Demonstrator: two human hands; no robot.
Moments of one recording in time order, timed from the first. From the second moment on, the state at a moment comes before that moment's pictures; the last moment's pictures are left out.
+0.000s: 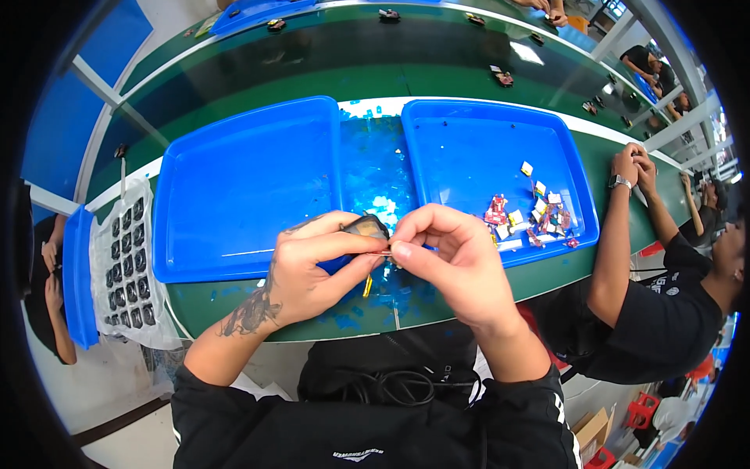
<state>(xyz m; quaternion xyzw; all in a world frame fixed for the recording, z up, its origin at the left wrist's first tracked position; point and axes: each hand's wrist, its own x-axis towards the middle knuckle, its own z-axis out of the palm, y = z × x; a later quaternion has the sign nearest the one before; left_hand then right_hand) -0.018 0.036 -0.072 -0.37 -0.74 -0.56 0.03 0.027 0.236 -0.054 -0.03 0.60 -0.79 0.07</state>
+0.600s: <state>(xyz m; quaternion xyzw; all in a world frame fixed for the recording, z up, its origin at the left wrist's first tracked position) -0.013 0.040 -0.076 -0.14 -0.60 -0.76 -0.22 0.037 0.216 -0.066 -0.02 0.70 -0.71 -0.09</state>
